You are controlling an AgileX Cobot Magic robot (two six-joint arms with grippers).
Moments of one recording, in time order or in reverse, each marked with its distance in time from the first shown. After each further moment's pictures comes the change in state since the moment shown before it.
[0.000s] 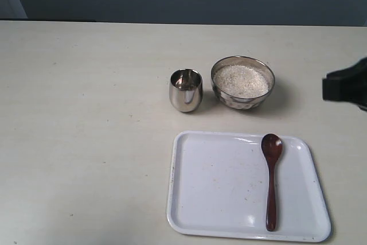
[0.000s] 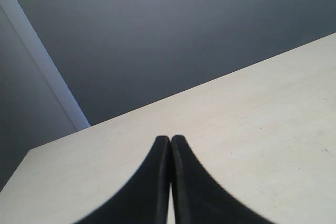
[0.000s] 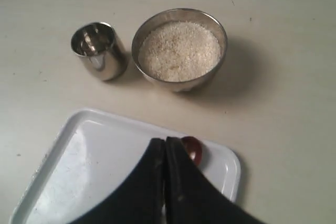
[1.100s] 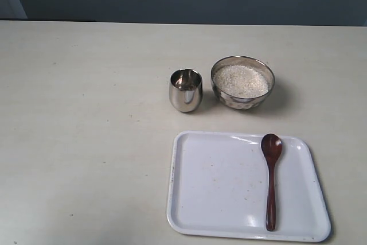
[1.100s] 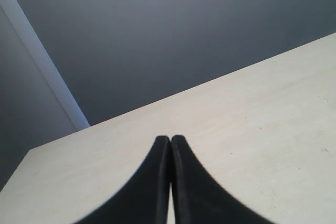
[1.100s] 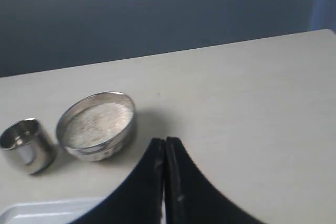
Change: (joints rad) left arm 0.000 0.000 0.000 0.000 0.000 0.000; right arm -0.371 -0.618 0.298 0.037 -0.067 -0.021
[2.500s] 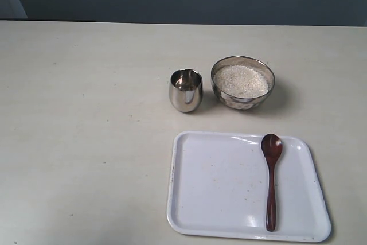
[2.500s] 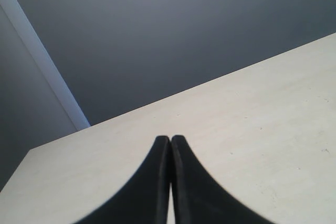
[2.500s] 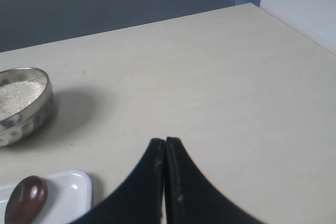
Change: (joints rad) left arm 0.000 0.000 0.000 0.000 0.000 0.000; right arm -0.225 -0.204 0.347 0.034 -0.131 -0.087
